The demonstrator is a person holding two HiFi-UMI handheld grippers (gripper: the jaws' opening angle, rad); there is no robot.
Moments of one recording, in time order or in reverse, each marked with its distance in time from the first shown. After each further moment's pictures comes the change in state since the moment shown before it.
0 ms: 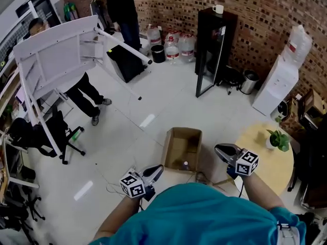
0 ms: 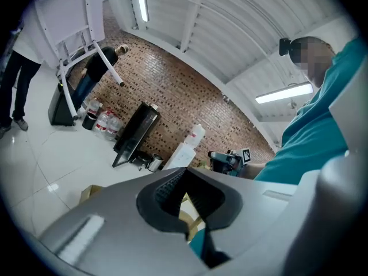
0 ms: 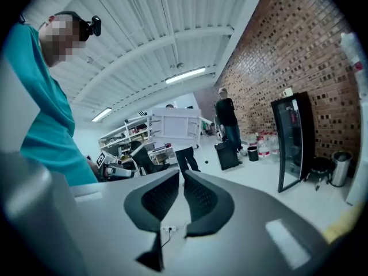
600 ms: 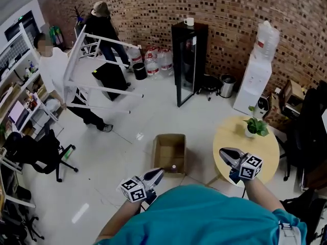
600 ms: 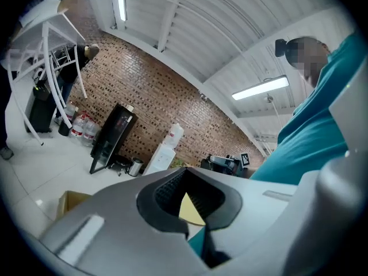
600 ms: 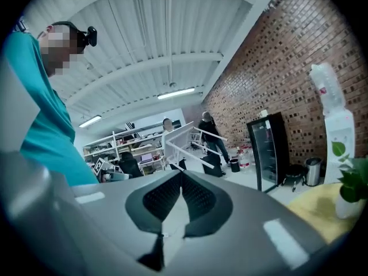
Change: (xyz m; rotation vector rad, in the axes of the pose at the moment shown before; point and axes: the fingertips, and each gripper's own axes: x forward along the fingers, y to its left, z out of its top) left arm -0.025 -0.161 0.000 0.063 -0.026 -0.162; right arm -0.155 0.126 0.031 -0.003 -0.118 -0.161
